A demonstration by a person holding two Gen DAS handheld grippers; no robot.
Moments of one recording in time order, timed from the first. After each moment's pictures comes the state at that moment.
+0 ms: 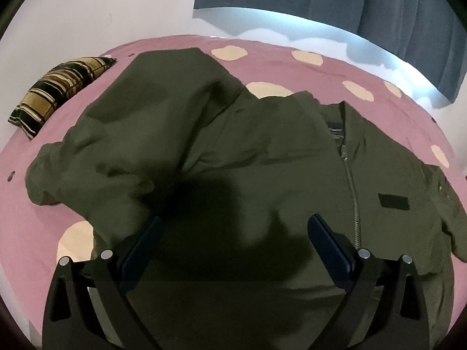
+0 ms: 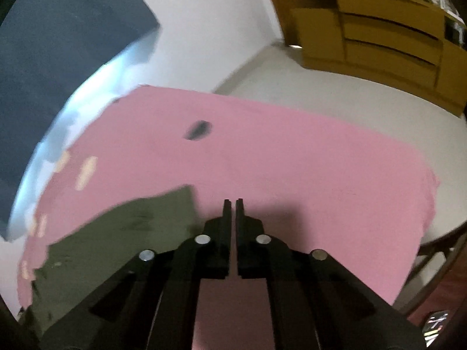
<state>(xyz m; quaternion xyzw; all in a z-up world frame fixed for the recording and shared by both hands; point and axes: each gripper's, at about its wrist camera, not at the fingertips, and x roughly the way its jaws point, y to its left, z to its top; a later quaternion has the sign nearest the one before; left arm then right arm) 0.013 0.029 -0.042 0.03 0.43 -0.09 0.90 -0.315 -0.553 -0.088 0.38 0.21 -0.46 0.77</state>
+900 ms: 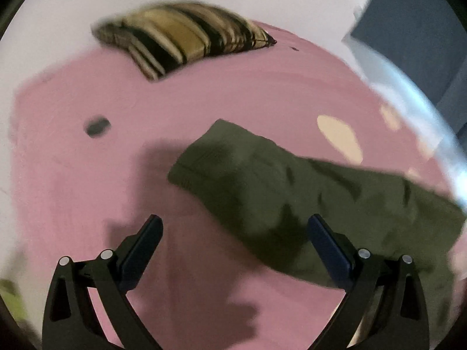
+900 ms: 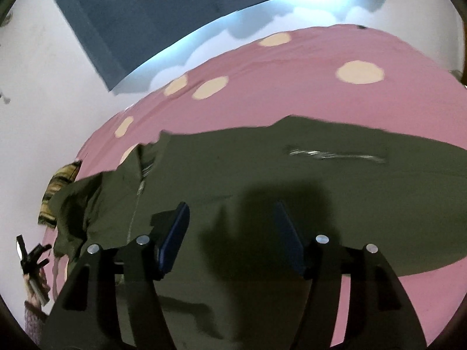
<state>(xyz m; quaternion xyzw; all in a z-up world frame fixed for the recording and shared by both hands) 0.079 0.367 -0.050 -0.19 0.45 0.04 0.87 -0.023 -0.285 -0.045 0.26 0.34 -0.10 0.90</state>
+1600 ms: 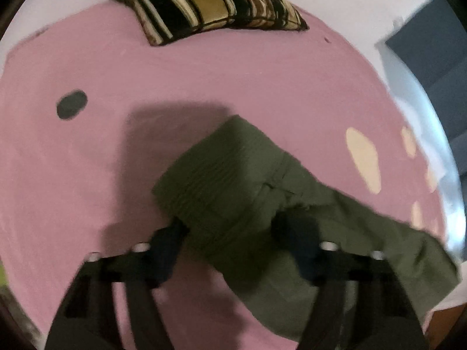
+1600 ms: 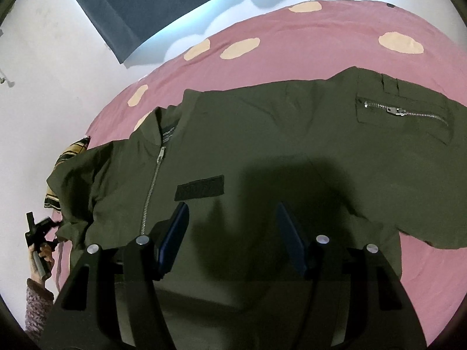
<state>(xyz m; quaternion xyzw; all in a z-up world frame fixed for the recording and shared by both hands) 0.142 0.375 -0.073 -0.22 0.50 0.08 0.83 0.017 -0.239 -0.085 0.27 0.38 -0.06 0.88</state>
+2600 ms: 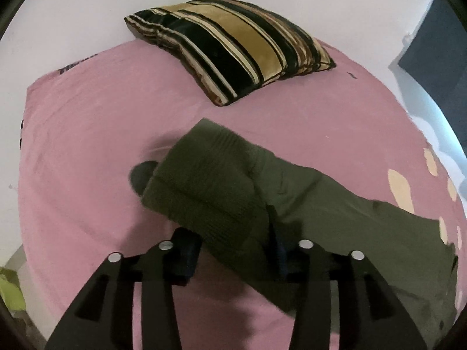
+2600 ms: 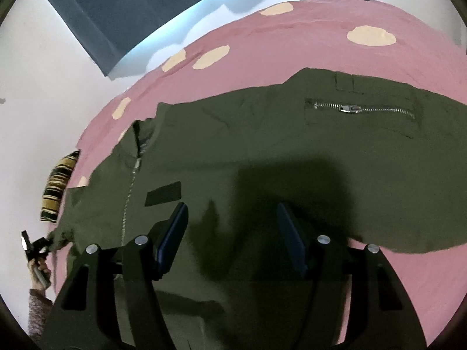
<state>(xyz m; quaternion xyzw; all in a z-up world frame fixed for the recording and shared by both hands) 0.135 0.469 -0.062 -0.16 0.45 0.13 0.87 -0.004 -0.281 -0.087 0.29 0.37 -0.09 0.88</state>
